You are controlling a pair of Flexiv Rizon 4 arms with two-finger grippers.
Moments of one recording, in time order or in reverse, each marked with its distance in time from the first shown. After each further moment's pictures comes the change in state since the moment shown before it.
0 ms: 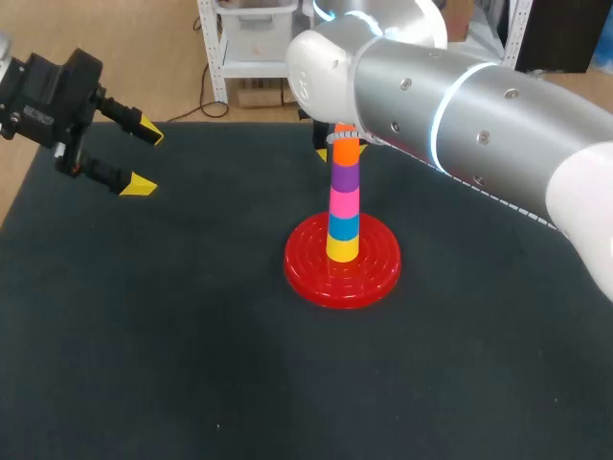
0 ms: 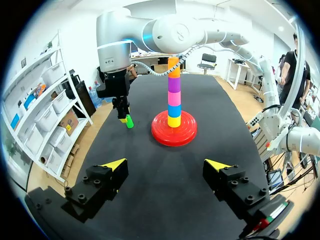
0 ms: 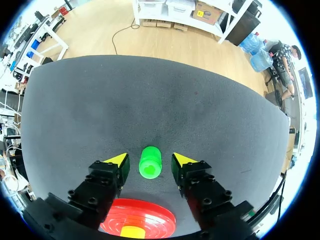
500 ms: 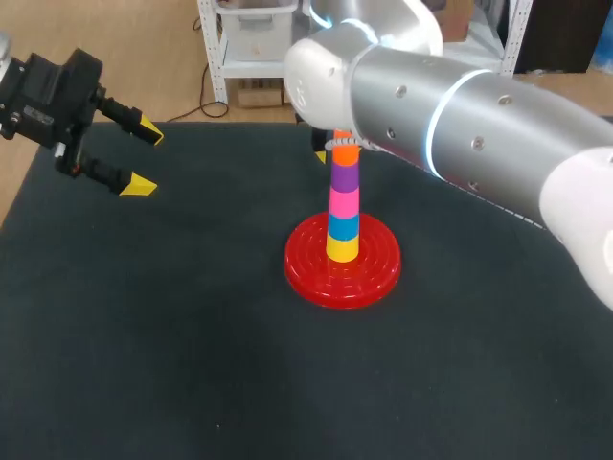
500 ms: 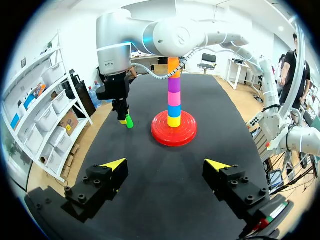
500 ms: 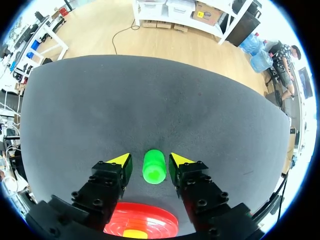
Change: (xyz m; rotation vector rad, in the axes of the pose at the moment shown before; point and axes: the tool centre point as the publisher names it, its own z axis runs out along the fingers) left arm 0.000 0.000 0.000 0.000 0.000 0.000; right arm -0.003 0.005 0.006 0.001 -0.012 0.001
